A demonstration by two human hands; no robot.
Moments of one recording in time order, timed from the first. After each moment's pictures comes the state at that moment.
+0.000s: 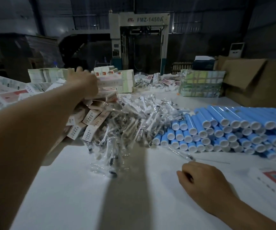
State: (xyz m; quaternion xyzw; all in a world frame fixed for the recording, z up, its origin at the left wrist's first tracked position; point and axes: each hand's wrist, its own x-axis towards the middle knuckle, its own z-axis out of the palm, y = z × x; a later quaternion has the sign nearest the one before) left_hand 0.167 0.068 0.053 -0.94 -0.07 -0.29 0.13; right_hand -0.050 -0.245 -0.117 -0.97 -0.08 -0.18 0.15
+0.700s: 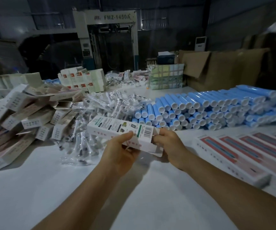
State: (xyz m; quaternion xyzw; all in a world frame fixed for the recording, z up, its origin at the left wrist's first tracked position) left_hand -0.051 -0.119 -0.079 -0.36 -0.04 0.18 -0.91; right_hand -0.060 -0.270 -0.093 -0.70 0.05 -0.02 0.71
